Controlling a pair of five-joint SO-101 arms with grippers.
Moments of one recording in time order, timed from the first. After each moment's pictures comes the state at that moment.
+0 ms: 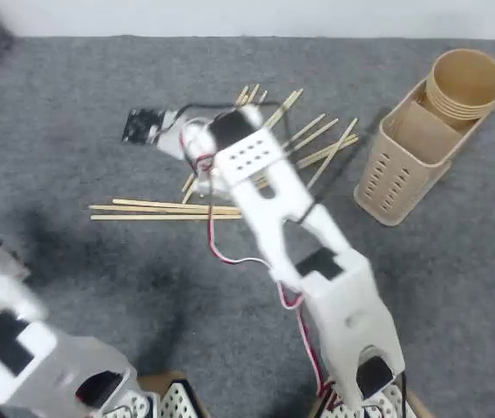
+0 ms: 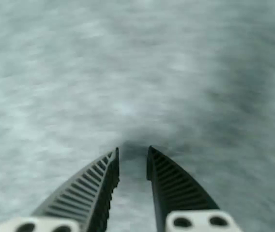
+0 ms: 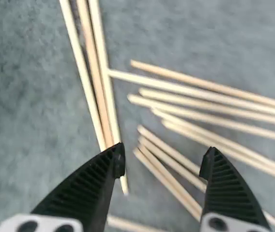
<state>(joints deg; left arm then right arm) -59.5 6.2 34.7 51.4 0.2 -41.0 41.8 -44.7 82.9 44.4</state>
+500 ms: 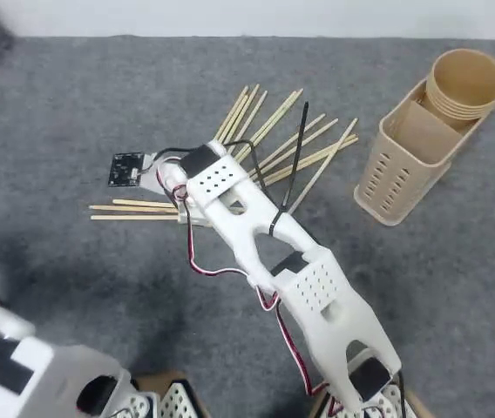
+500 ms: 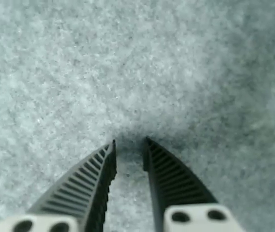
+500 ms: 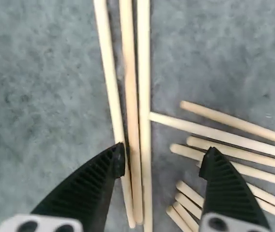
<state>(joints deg) -70.9 4.2 40.3 49.0 -13.1 -45.0 52.7 -44.7 76.7 44.4</state>
